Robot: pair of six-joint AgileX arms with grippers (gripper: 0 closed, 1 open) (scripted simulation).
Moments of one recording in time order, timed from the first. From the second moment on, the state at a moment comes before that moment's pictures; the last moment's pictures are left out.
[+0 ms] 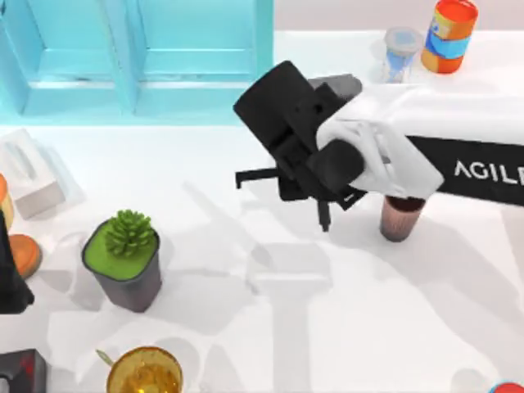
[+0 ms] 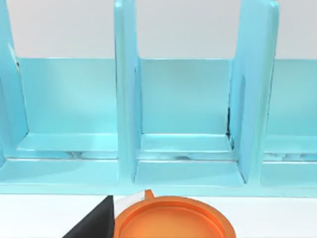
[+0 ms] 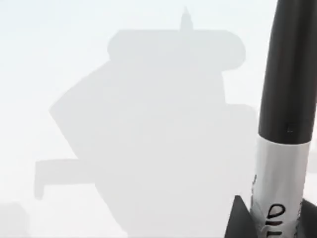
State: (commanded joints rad) left arm 0.00 0.00 0.00 0.00 0.00 0.00; right arm 0.79 1.95 1.38 -0.52 0.52 0.58
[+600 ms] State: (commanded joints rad) left arm 0.00 0.00 0.00 0.00 0.00 0.00; right arm 0.89 1.71 0.88 0.50 1.00 0.14
